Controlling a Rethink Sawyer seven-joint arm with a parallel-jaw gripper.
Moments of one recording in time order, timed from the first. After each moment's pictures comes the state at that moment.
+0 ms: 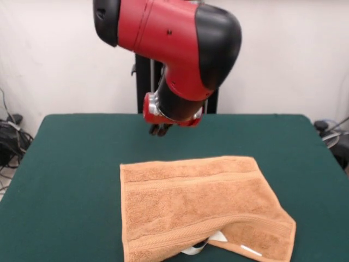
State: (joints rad) arm -0.10 -0.43 -0.22 1.35 -0.19 1.05 1.45
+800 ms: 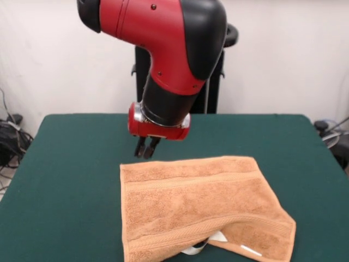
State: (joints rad) arm -0.14 -0.47 -0.21 1.40 -0.18 0.72 1.45
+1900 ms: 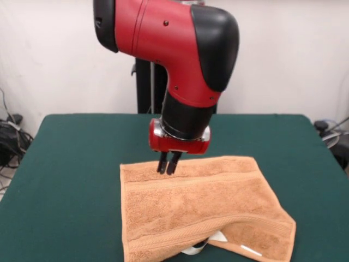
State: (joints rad) arm -0.12 -0.44 -0.19 1.41 -0.05 0.68 1.45
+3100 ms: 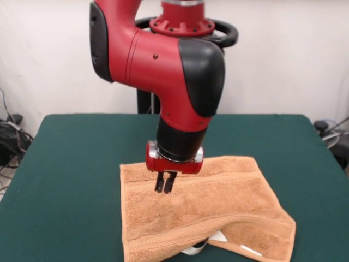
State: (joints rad) arm -0.15 -0.35 -0.17 1.41 -0.03 0.57 1.45
